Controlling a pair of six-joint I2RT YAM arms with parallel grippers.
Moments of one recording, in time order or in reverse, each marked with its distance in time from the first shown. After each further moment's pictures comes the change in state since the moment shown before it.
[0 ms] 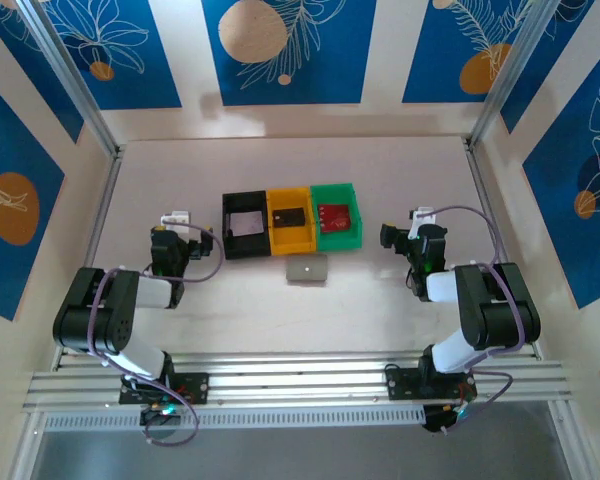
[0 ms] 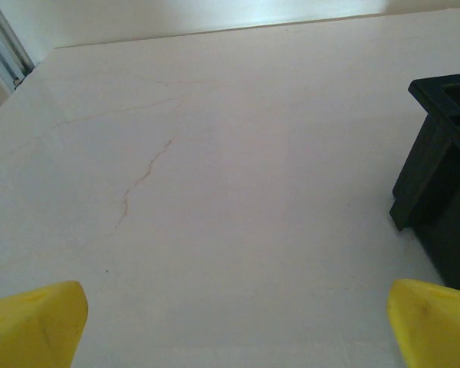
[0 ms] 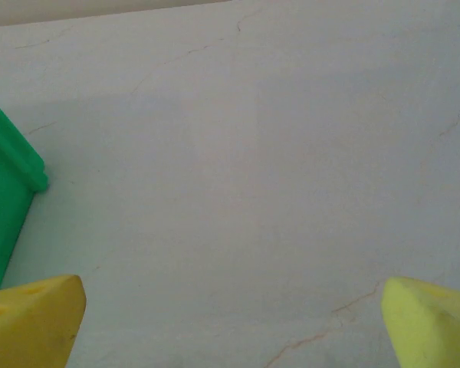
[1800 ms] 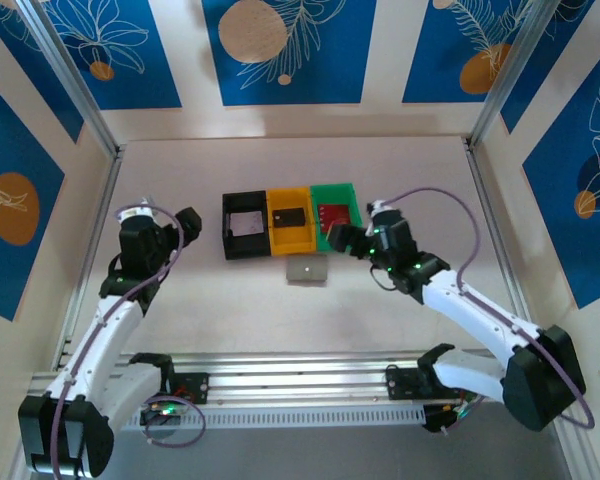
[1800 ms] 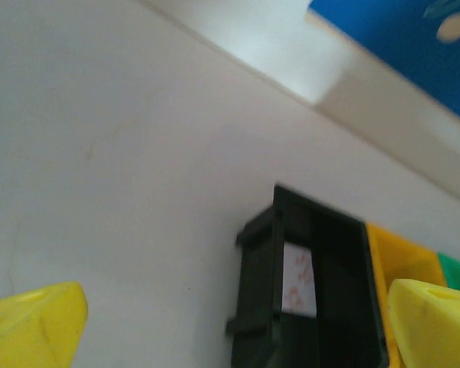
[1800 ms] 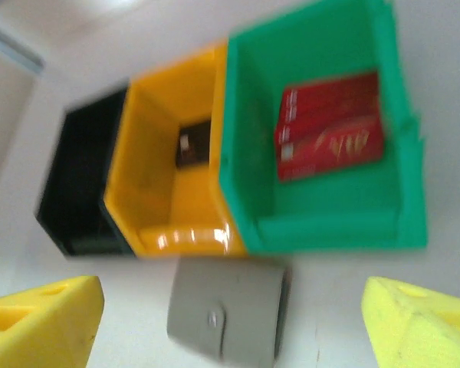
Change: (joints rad) left arm -0.010 -0.648 0.266 -1.037 0.111 -0.623; right arm 0.521 -0.409 0.328 -0.941 -0.036 0.542
